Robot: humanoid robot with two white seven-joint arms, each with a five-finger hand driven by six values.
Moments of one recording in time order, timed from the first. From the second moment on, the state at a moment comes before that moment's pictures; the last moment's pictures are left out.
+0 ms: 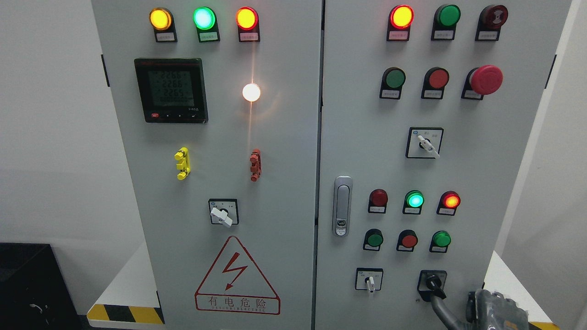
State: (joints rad) left arm 0.00 -0.10 -0.14 0.00 0.10 -0.06 0.15; right arm -0.24 0.10 -0.26 -1.58 1.29 0.13 -0.03
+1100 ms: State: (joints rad) left arm 0.00 -0.10 -0.14 0.00 0.10 -0.06 0.15; right arm -0.24 0.10 -0.25 -1.60 1.27 0.11 -0.04
